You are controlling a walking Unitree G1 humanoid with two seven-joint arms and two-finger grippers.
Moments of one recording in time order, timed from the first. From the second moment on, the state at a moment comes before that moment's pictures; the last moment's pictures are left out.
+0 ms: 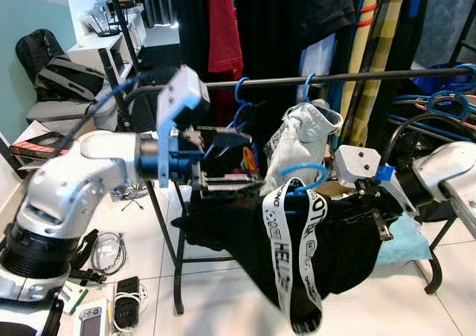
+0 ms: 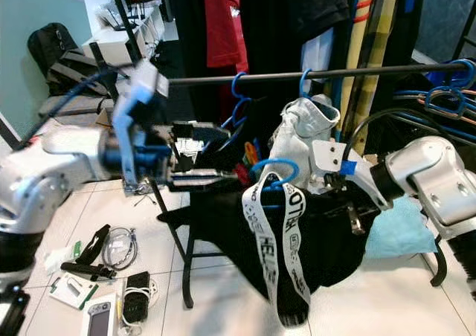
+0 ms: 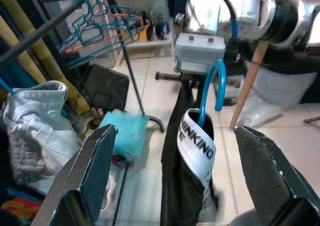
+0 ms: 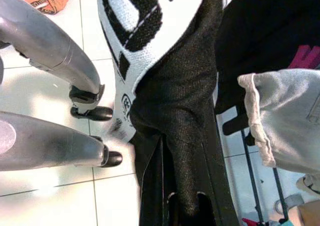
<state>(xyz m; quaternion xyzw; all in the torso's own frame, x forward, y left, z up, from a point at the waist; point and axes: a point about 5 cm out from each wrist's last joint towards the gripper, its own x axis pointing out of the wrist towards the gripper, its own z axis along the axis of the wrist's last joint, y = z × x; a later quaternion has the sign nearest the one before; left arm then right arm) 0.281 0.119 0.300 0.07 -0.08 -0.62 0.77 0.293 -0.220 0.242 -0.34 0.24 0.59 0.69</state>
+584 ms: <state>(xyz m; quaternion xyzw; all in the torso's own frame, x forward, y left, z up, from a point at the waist) 0.265 0.100 0.297 -0.03 -0.11 -0.67 0.73 0.291 -0.218 0.233 -0.33 0.25 0.60 0.68</state>
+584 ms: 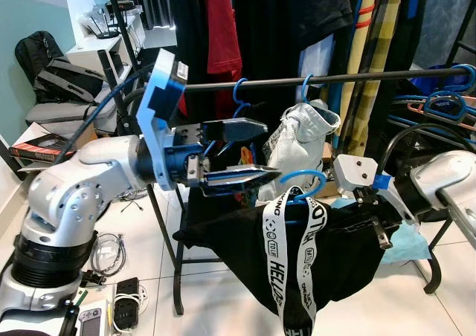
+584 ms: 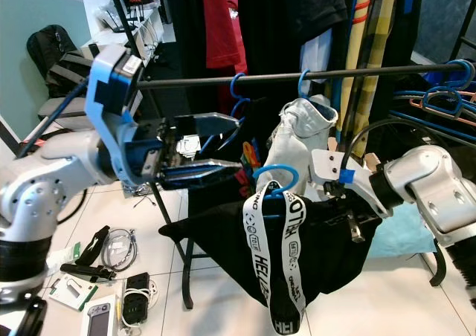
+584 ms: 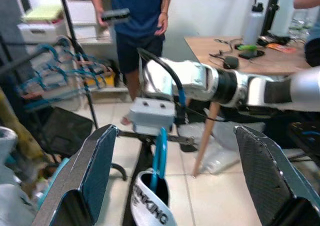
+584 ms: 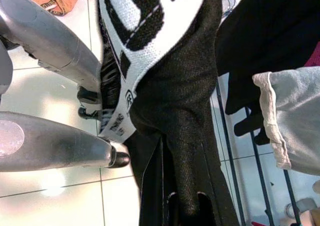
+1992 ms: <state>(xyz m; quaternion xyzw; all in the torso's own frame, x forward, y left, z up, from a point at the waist) 0.255 0.048 0.277 -0.04 -0.11 -0.67 0.74 0.298 -0.195 0.227 -0.32 0.22 0.62 0.68</state>
